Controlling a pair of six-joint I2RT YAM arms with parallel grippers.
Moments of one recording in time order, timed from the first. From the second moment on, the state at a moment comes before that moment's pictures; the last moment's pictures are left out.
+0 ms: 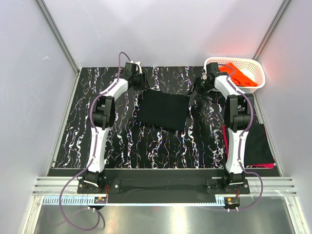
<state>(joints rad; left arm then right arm) -0.25 2.45 2.04 -0.37 0.29 -0.36 0.10 2.26 1.86 -0.69 -0.44 0.47</state>
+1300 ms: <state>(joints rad) -0.18 2.33 1.86 -0.23 0.43 -0.51 0.10 2.29 1.96 -0.68 -0.47 0.51</state>
